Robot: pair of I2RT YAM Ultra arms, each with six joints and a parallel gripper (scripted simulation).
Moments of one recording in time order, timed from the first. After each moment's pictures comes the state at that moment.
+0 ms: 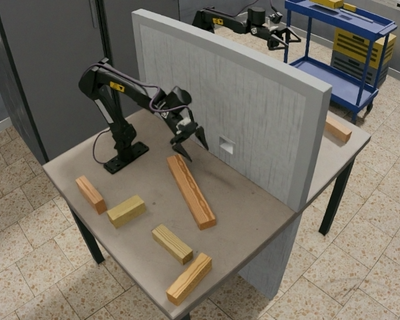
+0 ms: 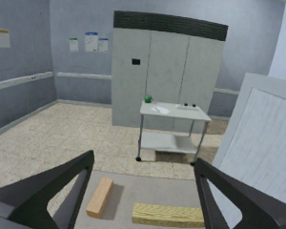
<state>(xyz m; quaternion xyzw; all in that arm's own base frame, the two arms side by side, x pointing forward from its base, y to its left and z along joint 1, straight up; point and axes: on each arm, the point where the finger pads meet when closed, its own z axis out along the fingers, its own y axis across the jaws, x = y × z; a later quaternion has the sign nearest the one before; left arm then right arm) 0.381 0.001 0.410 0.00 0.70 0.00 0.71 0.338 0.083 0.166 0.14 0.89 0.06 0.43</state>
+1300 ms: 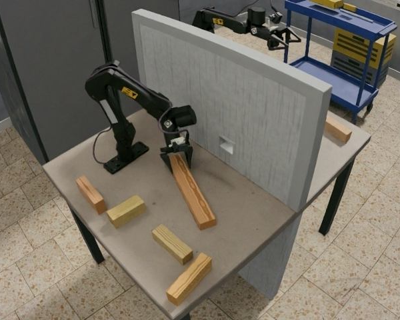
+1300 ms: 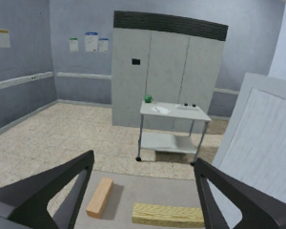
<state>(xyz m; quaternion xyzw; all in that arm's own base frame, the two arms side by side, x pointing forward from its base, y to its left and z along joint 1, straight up) 0.381 0.001 0.410 0.00 0.70 0.00 0.71 0.248 0.076 0.045 0.20 0.93 -0.07 0.31</state>
